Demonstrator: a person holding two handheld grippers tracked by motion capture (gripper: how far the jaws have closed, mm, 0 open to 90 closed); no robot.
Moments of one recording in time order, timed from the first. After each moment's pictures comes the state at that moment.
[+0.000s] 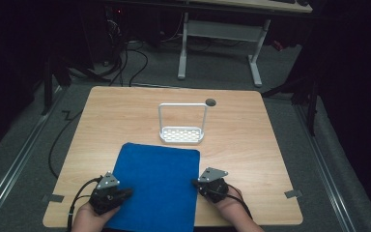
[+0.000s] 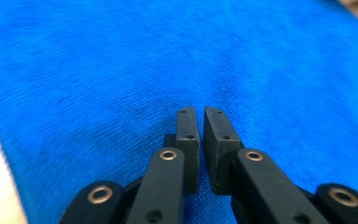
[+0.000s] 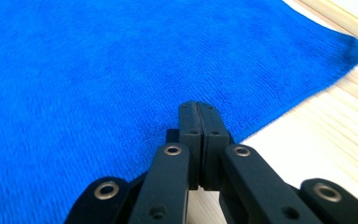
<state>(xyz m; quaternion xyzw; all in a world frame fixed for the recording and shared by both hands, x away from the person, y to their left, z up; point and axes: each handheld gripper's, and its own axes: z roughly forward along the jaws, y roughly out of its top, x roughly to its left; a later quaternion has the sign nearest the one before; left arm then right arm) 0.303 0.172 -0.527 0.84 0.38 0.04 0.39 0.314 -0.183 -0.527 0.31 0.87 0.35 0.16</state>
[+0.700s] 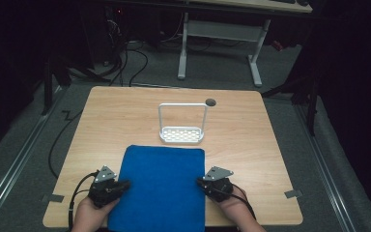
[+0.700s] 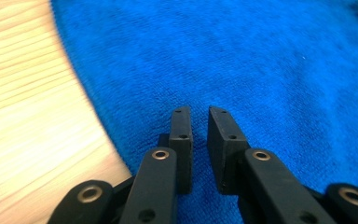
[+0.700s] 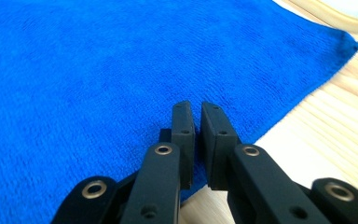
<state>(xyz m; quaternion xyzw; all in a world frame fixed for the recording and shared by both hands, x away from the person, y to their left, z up) 0.319 0.179 -0.530 0.82 0.41 0.09 0.40 0.315 -0.194 -0.527 0.34 0.86 0.35 0.17</state>
